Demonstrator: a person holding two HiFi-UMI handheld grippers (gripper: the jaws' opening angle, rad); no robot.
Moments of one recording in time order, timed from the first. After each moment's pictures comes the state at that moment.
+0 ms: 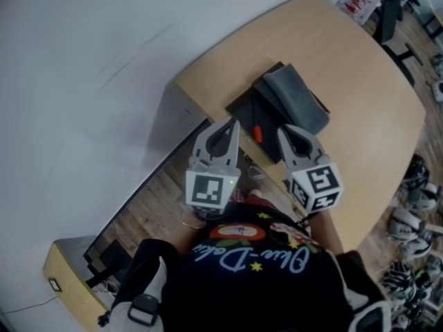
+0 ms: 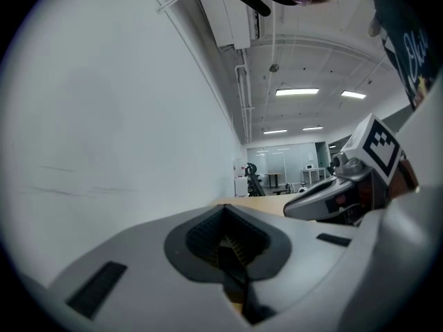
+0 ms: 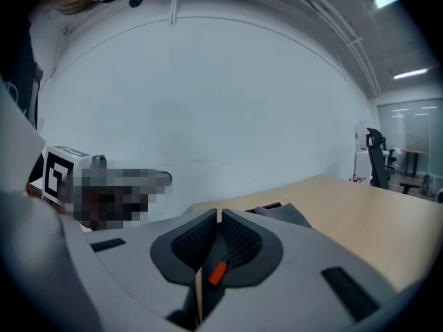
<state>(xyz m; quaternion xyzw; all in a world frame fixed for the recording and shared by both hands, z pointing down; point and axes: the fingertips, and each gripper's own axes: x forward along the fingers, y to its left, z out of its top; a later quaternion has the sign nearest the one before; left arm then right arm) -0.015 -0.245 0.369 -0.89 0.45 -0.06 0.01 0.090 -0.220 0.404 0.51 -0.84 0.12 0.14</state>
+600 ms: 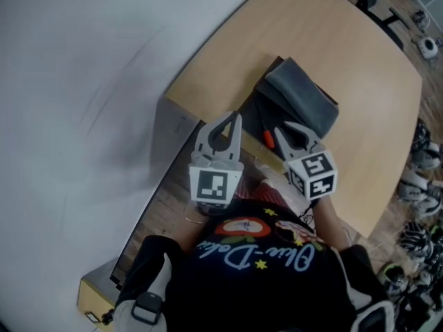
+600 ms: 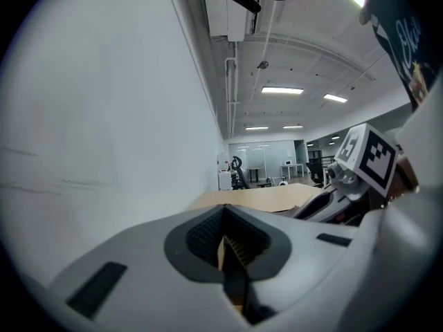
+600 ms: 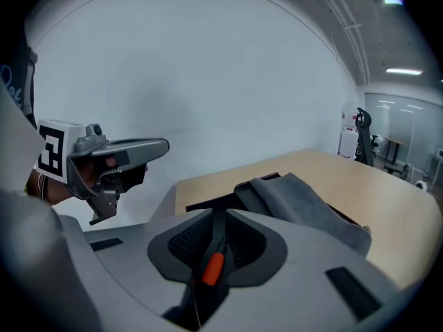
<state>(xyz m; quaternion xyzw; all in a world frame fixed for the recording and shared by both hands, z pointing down) -0.025 -0.321 0.396 -0.93 0.36 -0.09 0.01 0.073 -0.268 0.482 0.56 -0.77 0.20 0.22</state>
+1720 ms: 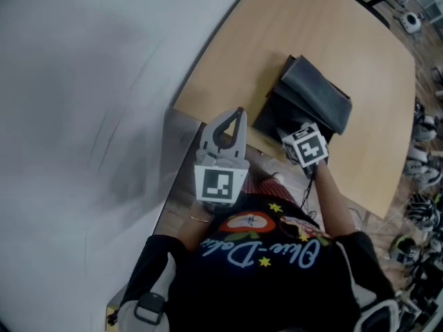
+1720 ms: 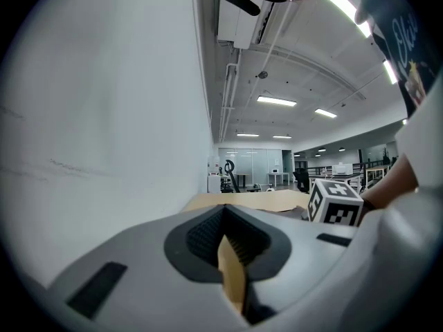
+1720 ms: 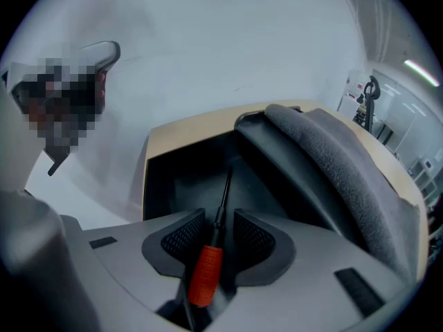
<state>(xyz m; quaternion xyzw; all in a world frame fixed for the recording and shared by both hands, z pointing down) -0.059 -0.371 0.411 -0.95 0.30 -0.06 -0.02 0.054 -0.300 0.597 0.53 -0.67 0.34 0.39</state>
